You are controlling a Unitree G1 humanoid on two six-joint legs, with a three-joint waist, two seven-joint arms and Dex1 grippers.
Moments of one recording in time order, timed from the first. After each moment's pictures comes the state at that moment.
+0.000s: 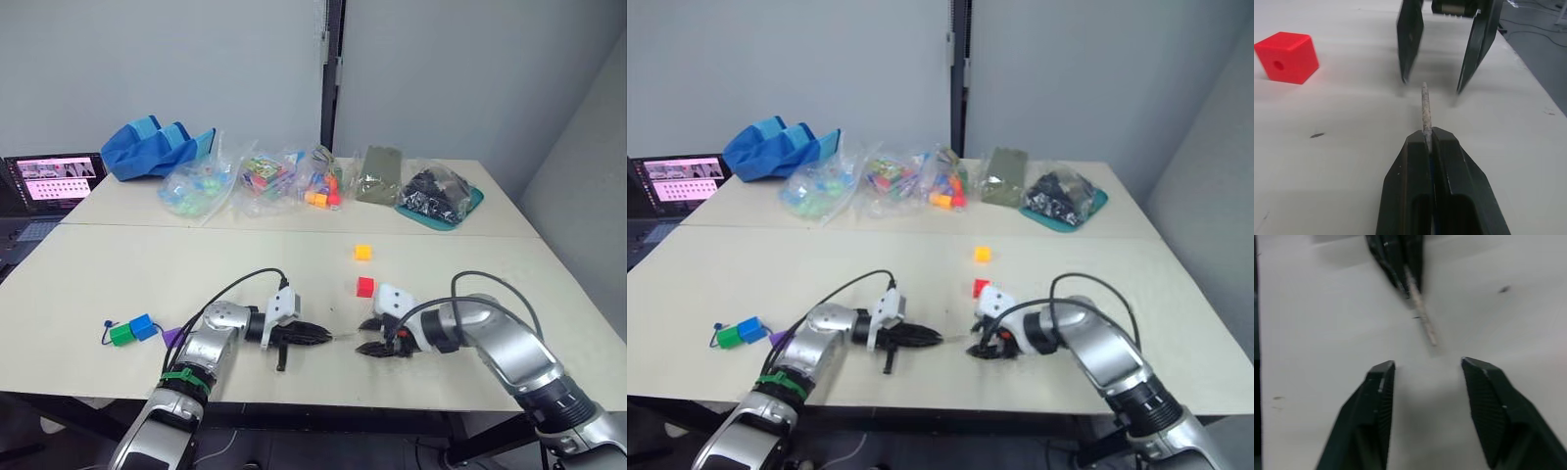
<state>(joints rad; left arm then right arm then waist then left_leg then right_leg) -0.63 0.33 -0.19 0.58 -0.17 -0.08 -1.34 -0.52 -0.71 0.27 -0.22 0.18 0.67 1.06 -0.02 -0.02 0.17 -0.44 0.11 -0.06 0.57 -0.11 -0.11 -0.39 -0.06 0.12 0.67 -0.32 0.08</state>
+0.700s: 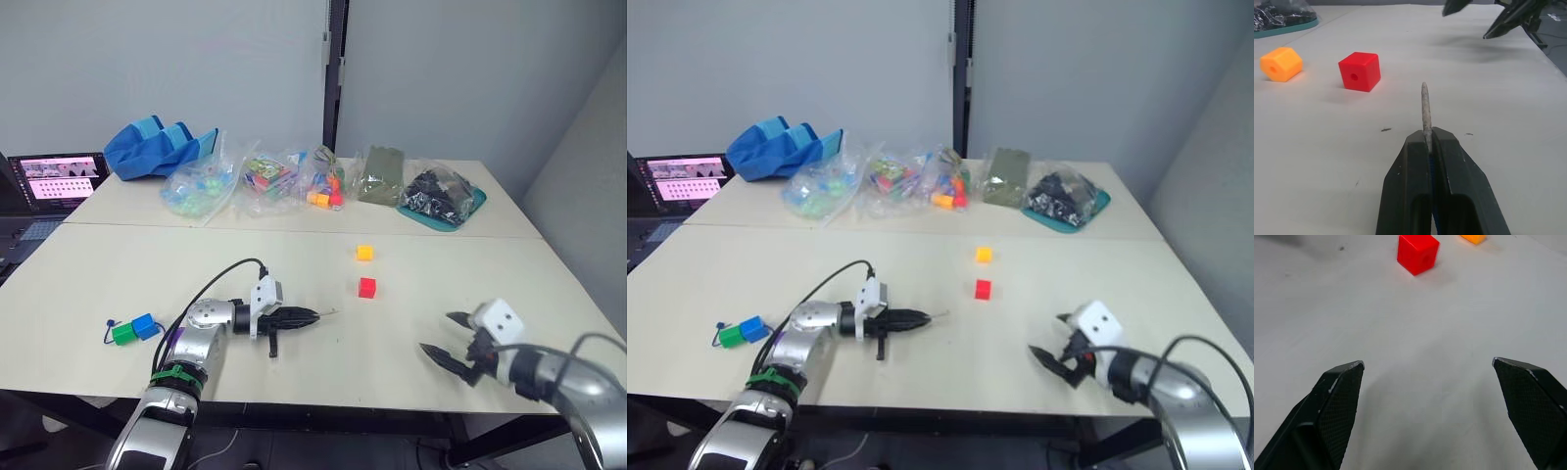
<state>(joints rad) -0.64 0.34 -0.09 0.66 -0.21 -0.21 -1.33 0.09 -0.63 -0.27 -0.39 0.28 0.48 0.78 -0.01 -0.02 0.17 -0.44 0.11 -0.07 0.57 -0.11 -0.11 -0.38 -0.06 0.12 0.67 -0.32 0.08</state>
